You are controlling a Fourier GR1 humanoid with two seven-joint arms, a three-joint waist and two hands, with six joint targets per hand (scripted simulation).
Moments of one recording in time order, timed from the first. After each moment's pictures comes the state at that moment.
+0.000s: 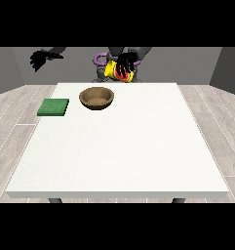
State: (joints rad) left arm -0.97 0.16 -0.49 -0.57 -1.15 0.43 0.30; right arm -0.20 -0.38 -0.34 -1.05 -0.22 0.44 -0.27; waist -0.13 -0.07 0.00
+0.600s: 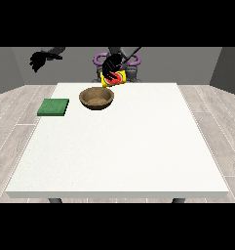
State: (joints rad) left arm -1.06 0.06 -0.81 -0.48 -1.52 0.17 0.37; right arm -0.22 -0.39 -0.34 -1.00 -0.22 0.46 -0.30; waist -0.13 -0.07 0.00
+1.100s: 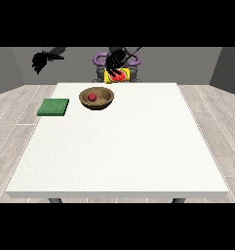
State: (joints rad) left arm -1.03 0.06 -0.73 -0.54 -1.52 0.15 0.35; right arm -0.20 -0.38 -0.34 -0.99 -0.23 0.45 -0.25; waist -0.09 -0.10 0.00
